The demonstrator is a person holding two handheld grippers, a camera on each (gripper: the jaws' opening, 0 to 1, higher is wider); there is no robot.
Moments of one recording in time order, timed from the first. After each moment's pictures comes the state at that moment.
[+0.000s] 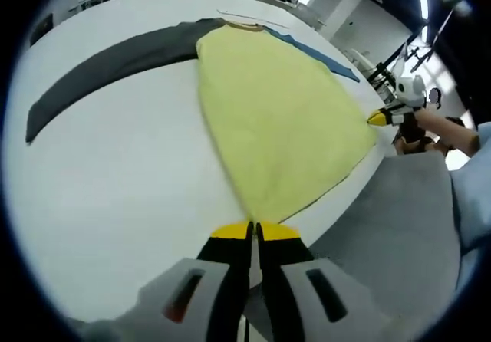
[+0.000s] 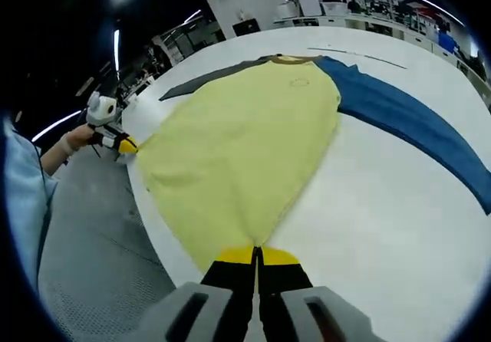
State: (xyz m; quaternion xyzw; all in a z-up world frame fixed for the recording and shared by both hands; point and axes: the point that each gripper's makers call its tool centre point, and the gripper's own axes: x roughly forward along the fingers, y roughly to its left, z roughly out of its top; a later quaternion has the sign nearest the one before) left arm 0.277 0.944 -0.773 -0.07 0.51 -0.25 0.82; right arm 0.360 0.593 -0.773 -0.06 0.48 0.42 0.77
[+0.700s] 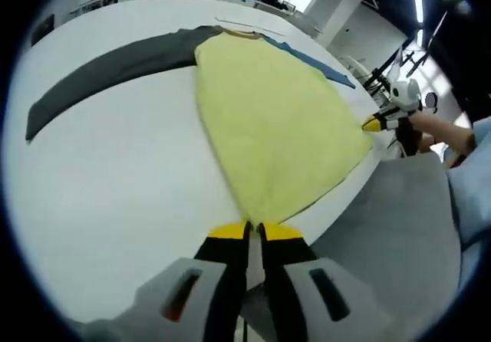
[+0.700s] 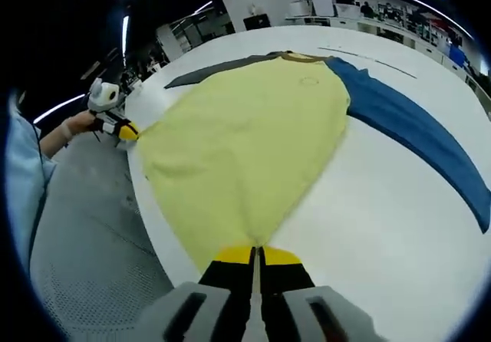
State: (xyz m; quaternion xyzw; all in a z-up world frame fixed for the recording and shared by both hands) left arm 0.282 0.948 -0.762 -0.08 0.47 -0.26 0.84; right arm 0.358 0.592 -0.775 -0.10 0.47 0.44 0.76
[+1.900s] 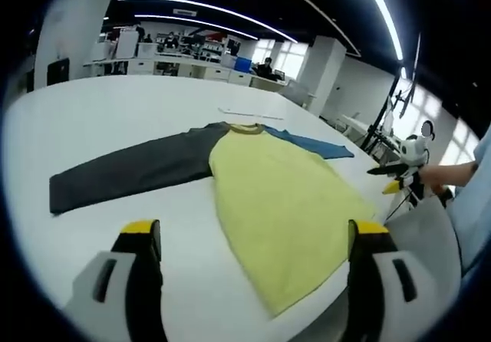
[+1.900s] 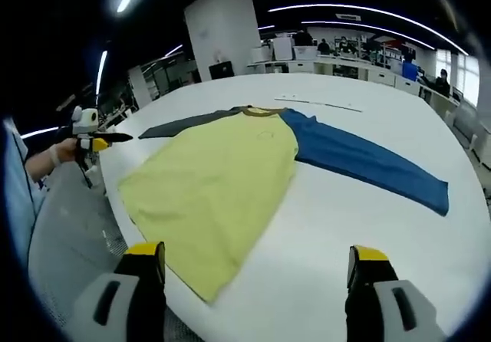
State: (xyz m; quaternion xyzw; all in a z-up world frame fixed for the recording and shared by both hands) left arm 0.356 0.956 -0.687 -0.09 0.28 -0.24 0.93; right arm 0.382 0.568 -0.730 -0.04 0.36 0.34 0.86
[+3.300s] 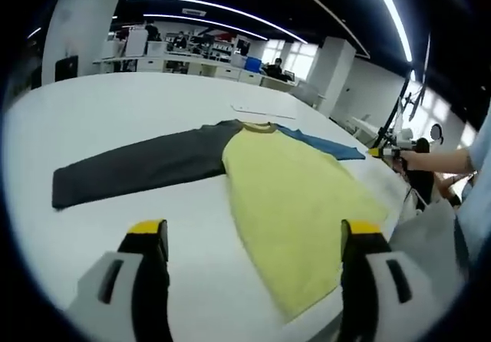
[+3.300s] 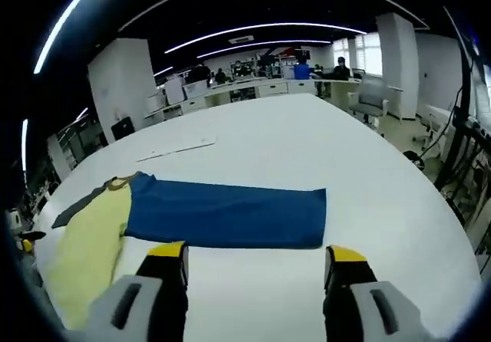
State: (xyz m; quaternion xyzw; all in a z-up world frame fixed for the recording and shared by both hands) left arm 0.367 0.967 -0.702 -0.10 0.28 -0.21 0.93; right arm 0.528 0.394 -0.735 0.06 0.33 0.04 0.94
